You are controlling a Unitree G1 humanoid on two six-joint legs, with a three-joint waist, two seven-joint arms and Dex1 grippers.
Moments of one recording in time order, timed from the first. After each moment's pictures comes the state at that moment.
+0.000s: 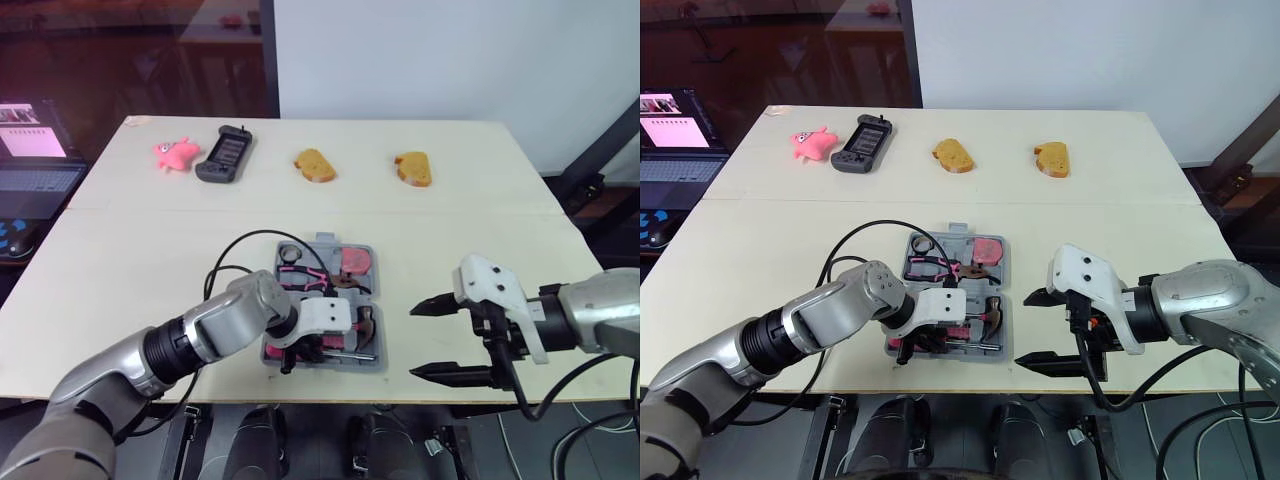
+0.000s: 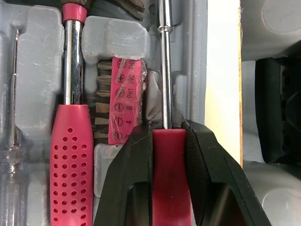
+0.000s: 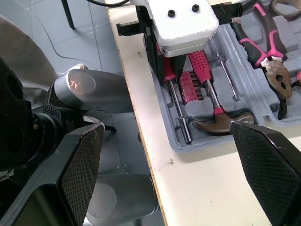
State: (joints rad) left arm -0.76 0.59 -0.87 -0.30 -0.11 1.06 -1.04; right arm -0.21 -1.21 -0.18 -0.76 0.96 1.05 0.93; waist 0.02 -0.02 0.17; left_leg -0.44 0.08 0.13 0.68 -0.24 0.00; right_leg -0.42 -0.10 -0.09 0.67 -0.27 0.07
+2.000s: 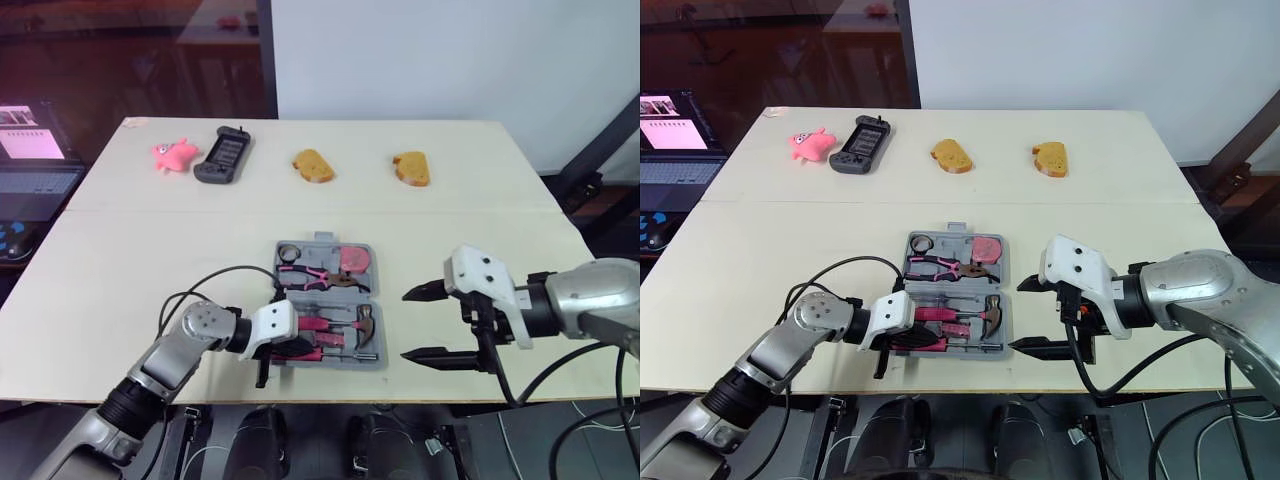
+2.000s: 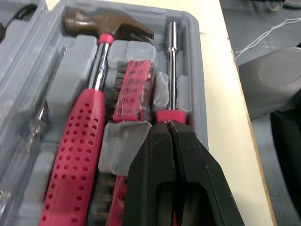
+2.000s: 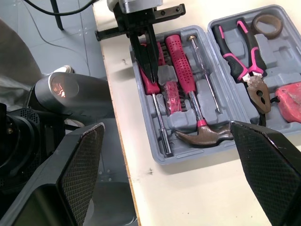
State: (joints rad) left arm -0.27 0.60 -0.44 -0.02 -0.11 0.15 -1.11; right arm -0.28 -1.19 -0.08 -0.72 0.87 0.97 0.93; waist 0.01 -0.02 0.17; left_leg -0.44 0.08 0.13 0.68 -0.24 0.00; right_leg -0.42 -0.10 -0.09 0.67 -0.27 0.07
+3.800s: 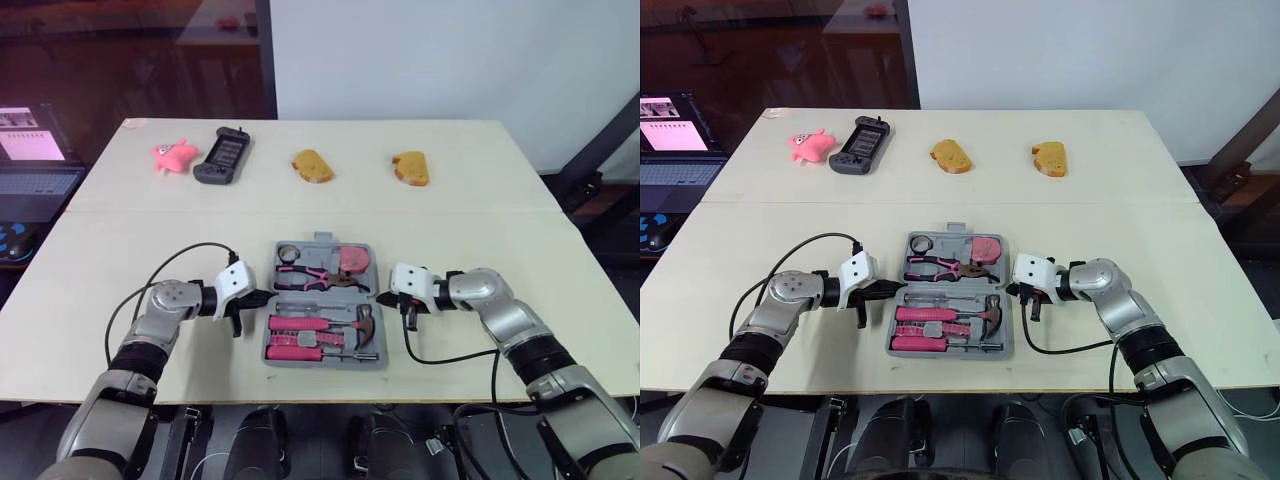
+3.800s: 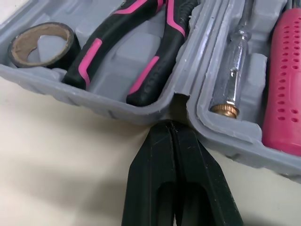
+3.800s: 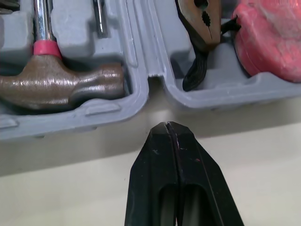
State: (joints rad) left arm -0.52 0.49 -0.17 0.72 -0.02 -0.24 -1.12; right arm -0.52 -0.61 0.34 0.44 -0.06 -0.01 1.06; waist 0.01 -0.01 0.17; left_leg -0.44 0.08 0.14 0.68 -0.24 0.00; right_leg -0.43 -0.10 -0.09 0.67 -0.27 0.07
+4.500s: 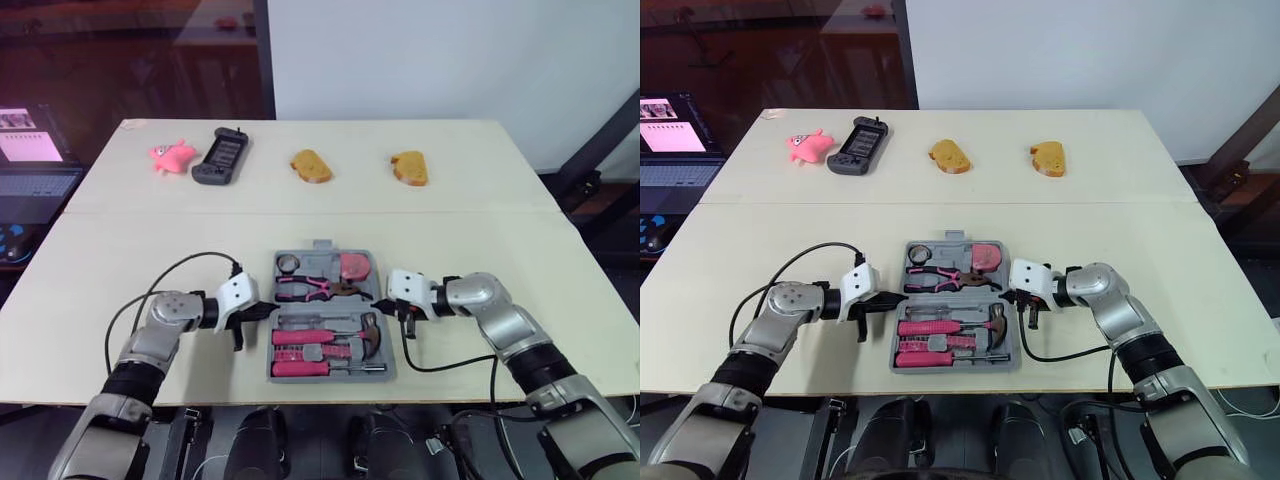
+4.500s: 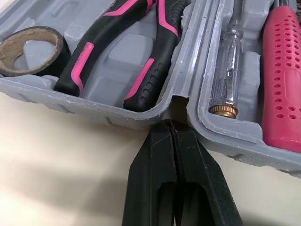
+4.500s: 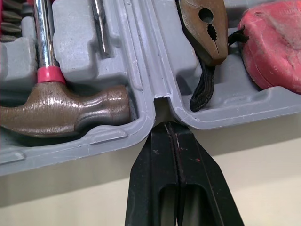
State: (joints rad) left arm -0.35 0.50 -0.17 0.44 -0.03 -0.11 -1.13; right arm -0.43 -0.61 0.31 0.28 -0.07 0.11 1.10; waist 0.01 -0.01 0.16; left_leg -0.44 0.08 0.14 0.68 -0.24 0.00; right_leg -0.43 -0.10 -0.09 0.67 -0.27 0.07
